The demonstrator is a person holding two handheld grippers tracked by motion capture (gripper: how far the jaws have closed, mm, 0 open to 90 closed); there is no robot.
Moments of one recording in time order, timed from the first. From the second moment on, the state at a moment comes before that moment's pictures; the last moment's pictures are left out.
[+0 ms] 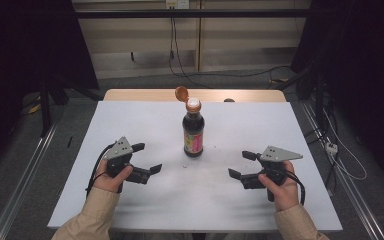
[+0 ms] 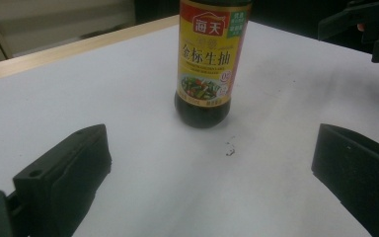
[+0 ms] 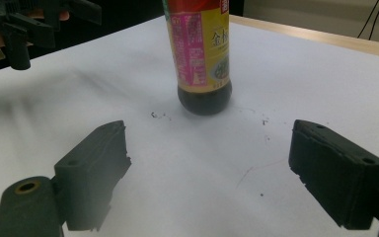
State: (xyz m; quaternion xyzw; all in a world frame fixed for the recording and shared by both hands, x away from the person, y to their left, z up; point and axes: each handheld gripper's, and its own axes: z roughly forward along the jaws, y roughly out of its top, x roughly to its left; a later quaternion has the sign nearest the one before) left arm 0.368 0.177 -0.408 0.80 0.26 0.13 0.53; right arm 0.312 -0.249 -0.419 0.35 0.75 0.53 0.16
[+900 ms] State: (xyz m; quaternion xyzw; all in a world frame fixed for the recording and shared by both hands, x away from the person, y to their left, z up) left arm 0.355 0.203 -0.414 0.79 0.27 0.13 0.53; right arm 0.297 -0.266 -0.431 0.36 0.75 0.53 0.16
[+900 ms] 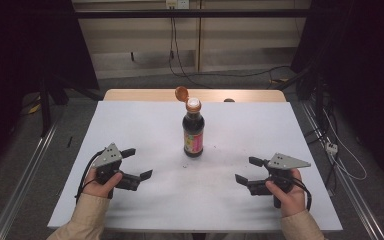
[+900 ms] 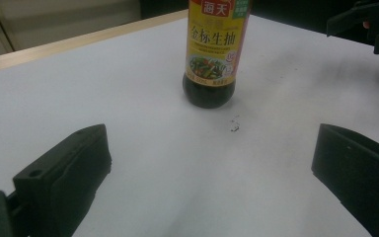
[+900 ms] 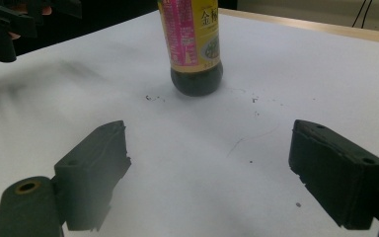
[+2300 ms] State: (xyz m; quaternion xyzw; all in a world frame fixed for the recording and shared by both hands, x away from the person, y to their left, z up) left arm 0.340 0.231 -0.424 0.80 0.28 0.13 0.52; right arm 0.283 -0.285 -0.437 0.38 0.74 0.52 0.17
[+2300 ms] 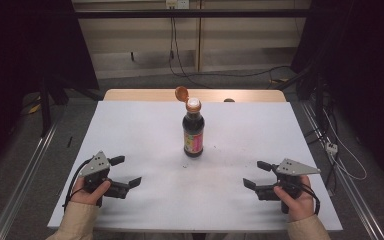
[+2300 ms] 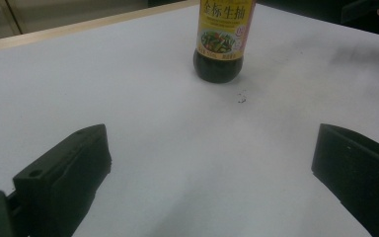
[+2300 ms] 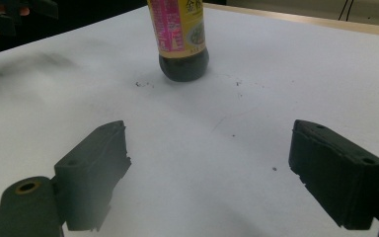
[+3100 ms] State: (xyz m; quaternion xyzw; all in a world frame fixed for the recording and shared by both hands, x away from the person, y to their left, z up) left arm 0.336 0.241 -0.428 0.79 0.29 0.13 0.52; right arm 0.275 -0.295 -0.441 0.38 0.75 0.52 0.18
